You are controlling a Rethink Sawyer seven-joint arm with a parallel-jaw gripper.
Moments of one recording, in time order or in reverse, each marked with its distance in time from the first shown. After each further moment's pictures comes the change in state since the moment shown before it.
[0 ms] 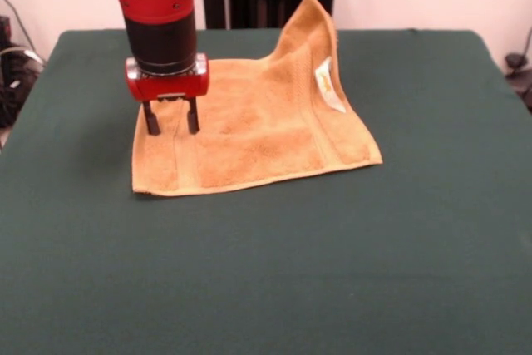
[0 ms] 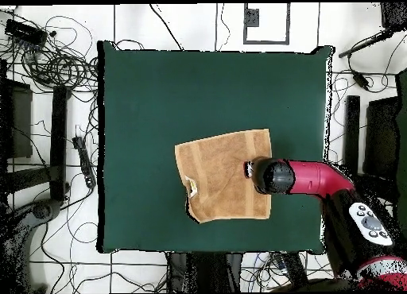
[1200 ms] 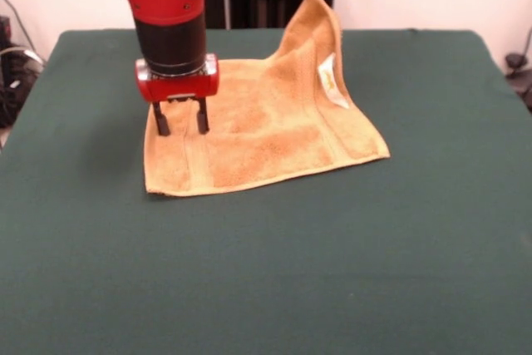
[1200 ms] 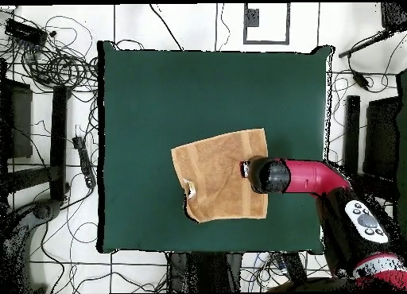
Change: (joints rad) arm 0.009 0.001 0.011 0.007 0.000 0.003 0.000
